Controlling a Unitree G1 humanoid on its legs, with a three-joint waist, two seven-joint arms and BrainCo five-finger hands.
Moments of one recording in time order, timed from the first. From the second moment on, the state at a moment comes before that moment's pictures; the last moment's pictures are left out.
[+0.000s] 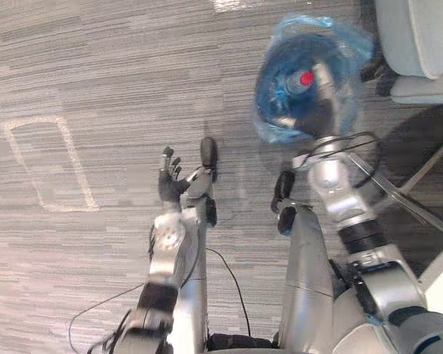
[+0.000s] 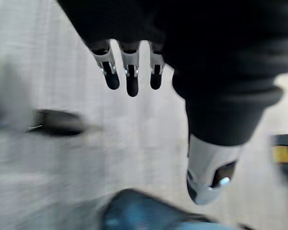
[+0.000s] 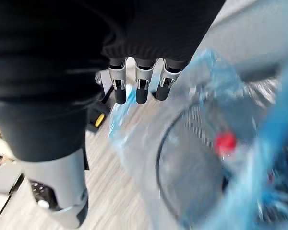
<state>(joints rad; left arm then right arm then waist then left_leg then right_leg) -0.43 -0.03 0.04 0.53 -0.11 -0.19 0.33 -0.71 -0.29 0.26 0.33 -0.35 -0.15 -0.41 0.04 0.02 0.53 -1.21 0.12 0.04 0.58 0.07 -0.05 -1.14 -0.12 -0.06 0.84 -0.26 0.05</state>
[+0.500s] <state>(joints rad) -0.53 -0.01 0.09 0.72 -0.11 -0.19 0.39 -0.88 -0.25 0.36 0.65 -0.55 -0.09 -0.41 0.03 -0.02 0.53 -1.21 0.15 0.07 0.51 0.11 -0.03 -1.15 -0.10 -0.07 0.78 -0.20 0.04</state>
